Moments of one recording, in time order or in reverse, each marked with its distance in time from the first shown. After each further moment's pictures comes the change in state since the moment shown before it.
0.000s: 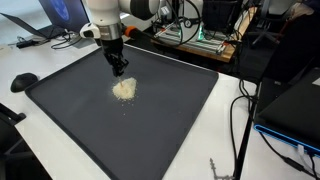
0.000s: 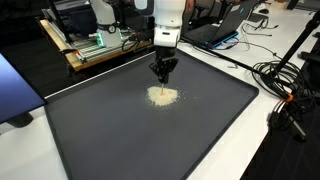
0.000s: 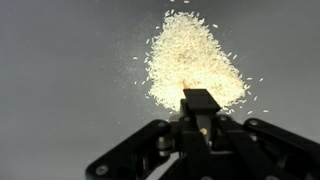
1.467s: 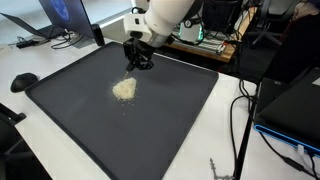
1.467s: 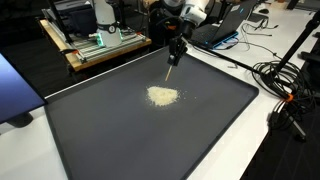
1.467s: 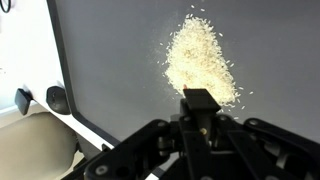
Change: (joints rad) arm 0.299 -0.064 0.005 -0.029 -0.730 -0.277 0.632
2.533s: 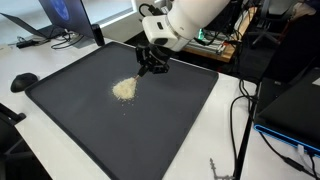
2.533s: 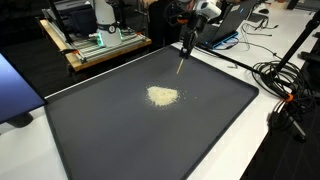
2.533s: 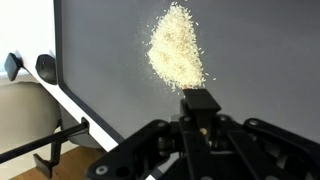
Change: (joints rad) arm -0.003 0.053 0.143 0.119 0.001 -0.153 -0.124
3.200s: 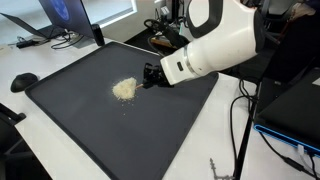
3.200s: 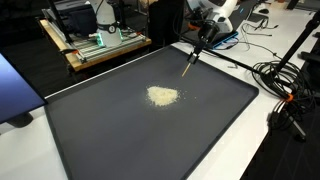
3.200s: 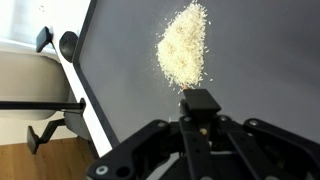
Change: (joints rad) arm 0.091 0.274 0.027 0.310 -0.070 -0.295 -0.195
